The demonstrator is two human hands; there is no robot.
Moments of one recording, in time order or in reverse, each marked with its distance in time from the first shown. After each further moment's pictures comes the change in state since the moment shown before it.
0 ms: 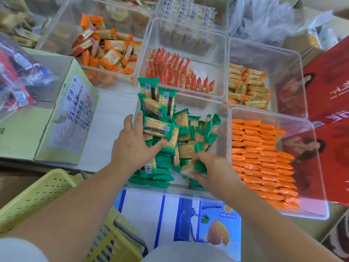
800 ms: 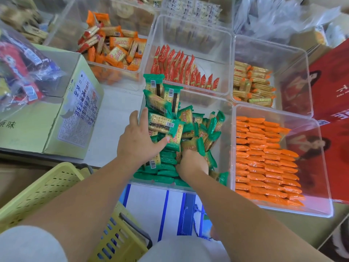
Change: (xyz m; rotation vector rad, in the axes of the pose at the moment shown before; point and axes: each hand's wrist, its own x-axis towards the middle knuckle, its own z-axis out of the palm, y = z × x) left_hand 0.000 0.002 0.000 0.009 0.006 -0.011; right_hand 0.062 -0.031 0.077 -0.129 -0.144 0.441
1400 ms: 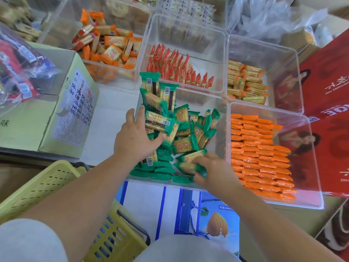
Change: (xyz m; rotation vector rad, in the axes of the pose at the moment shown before) left_hand -0.001 0.001 -0.003 0.005 0.001 0.017; right_hand -0.061 0.073 -0.042 0.055 0.086 -0.349
